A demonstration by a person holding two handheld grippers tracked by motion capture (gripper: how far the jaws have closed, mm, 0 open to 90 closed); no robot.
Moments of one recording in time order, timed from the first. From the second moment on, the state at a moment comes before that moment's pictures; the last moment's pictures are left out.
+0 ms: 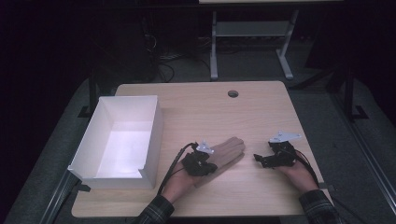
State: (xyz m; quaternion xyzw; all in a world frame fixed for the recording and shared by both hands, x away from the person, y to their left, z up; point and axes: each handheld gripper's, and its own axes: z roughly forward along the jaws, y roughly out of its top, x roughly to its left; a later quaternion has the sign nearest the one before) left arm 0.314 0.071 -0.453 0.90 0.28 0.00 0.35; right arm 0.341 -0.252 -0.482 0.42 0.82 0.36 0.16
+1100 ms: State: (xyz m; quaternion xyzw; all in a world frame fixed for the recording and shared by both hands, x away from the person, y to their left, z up) left arm 0.336 0.057 -0.466 0.92 0.23 0.06 0.31; right arm 0.341 -0.252 -0.483 0.42 0.82 0.36 0.16
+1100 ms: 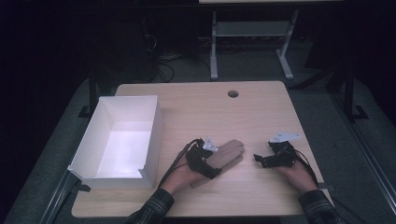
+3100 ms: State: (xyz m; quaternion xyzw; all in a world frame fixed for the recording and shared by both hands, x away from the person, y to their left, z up) left arm 0.355 0.137 -0.304 0.87 0.32 0.08 0.38; right arm 0.340 -0.251 -0.482 0.42 0.82 0.36 0.16
